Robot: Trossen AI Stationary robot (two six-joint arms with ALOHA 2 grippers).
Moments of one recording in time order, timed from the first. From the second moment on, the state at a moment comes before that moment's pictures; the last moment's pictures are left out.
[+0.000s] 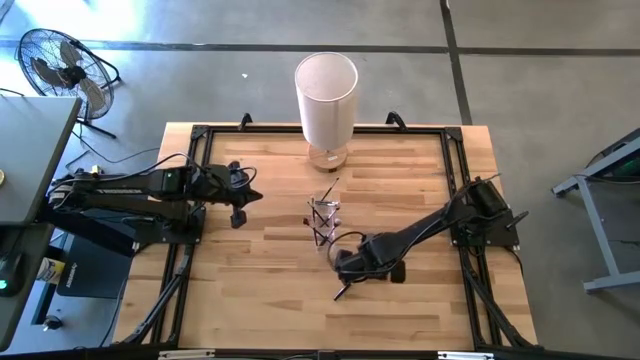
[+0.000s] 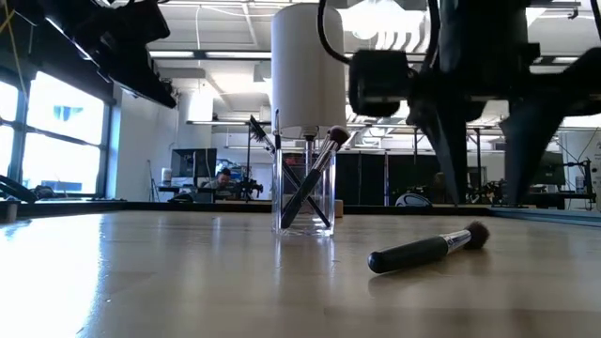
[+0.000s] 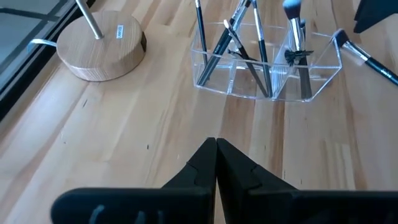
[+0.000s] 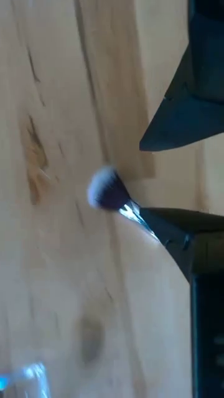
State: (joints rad) left arm 0.09 0.74 0.61 -0.50 -0.12 -0.07; right arm 0.40 1.93 1.37 -0.91 -0.03 2.15
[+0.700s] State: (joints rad) left arm 0.09 0.74 0.61 -0.53 -0.17 -0.03; right arm 0.34 1.92 1.16 -0.68 -0.06 2.04
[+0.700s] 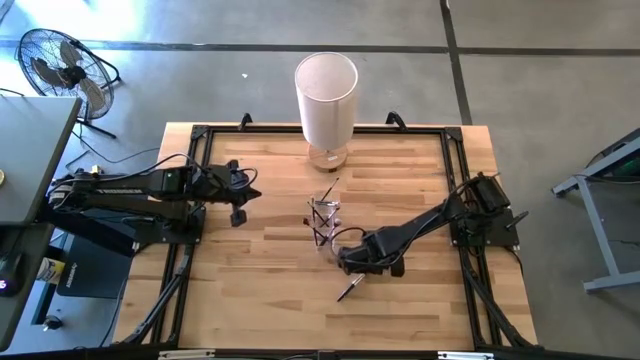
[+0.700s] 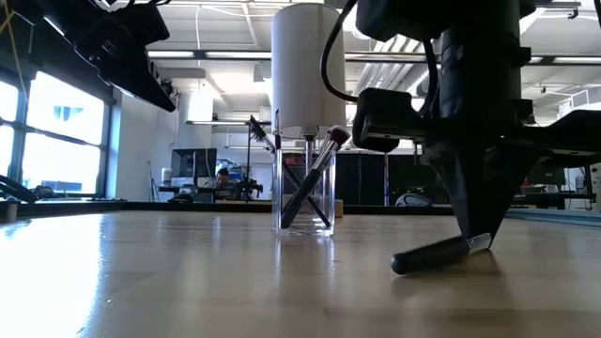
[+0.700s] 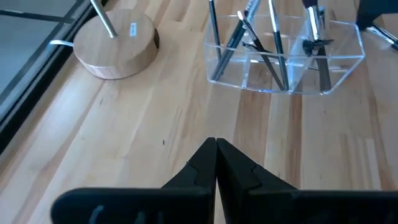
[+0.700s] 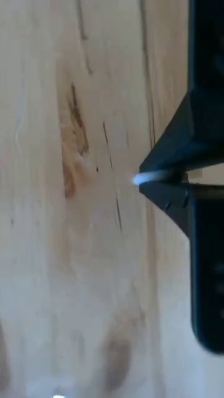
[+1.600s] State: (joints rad) left arm 0.09 0.74 0.61 -0.27 -0.29 -0.03; right arm 0.07 1.29 1.15 -0.83 0.88 0.49
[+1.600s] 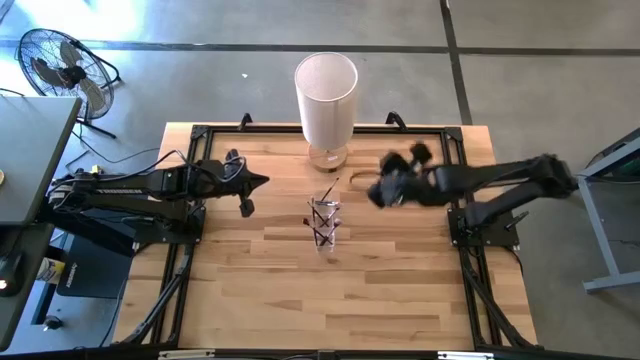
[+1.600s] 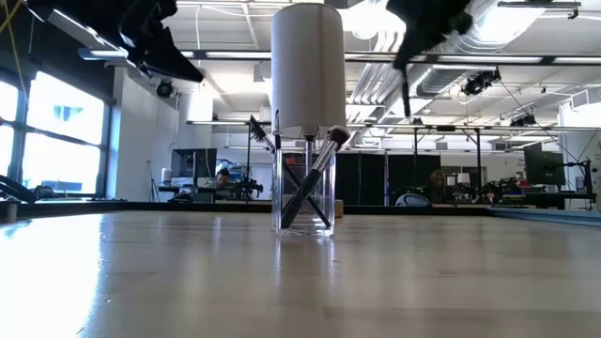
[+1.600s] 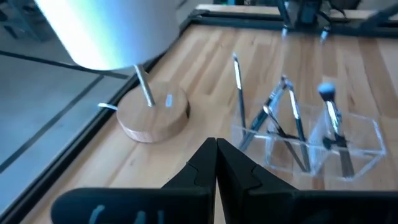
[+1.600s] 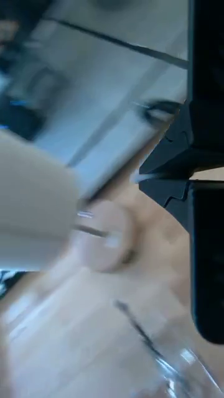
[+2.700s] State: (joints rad) left arm 0.09 0.74 0.61 -0.27 -0.30 -0.03; right arm -0.18 1.71 1.16 0.15 0.09 -0.45
